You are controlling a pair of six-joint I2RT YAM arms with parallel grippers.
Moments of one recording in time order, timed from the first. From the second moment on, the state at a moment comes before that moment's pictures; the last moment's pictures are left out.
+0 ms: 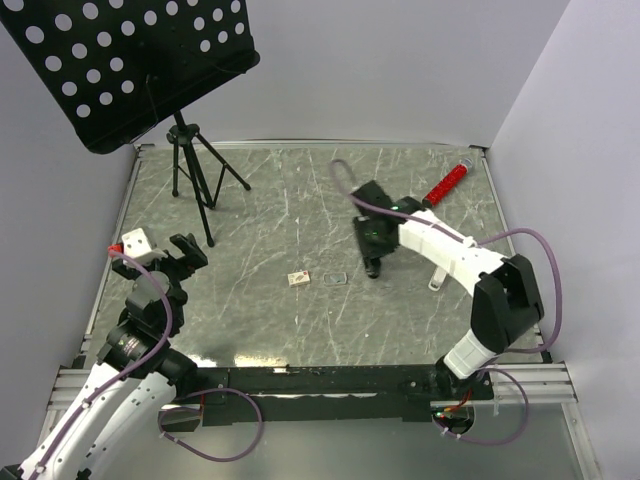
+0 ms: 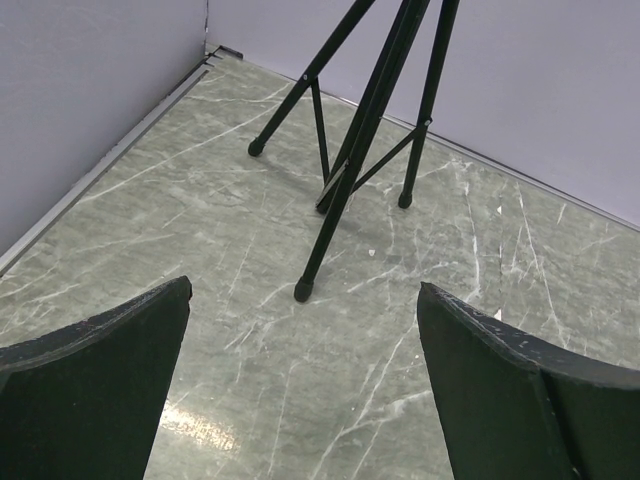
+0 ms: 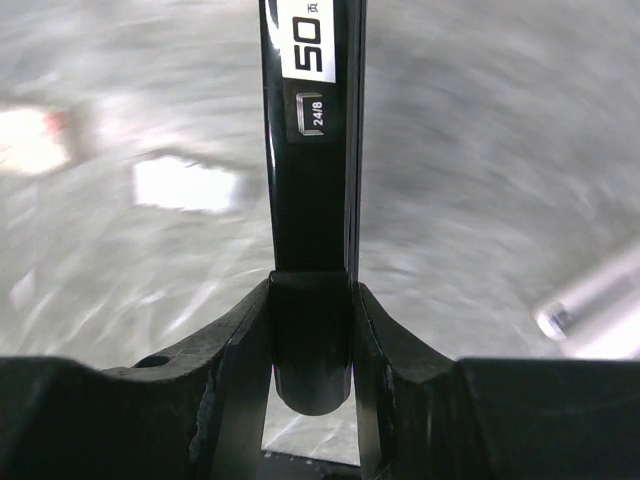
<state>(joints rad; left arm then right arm) -0.51 0.38 0.54 -0.24 -0.81 -0.35 0.62 1.60 1.30 -0.86 0.15 0.27</state>
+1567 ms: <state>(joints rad) -0.51 0.22 0.87 -0.15 -0.91 -0.21 0.21 0.21 0.74 -0.51 0.40 0.25</state>
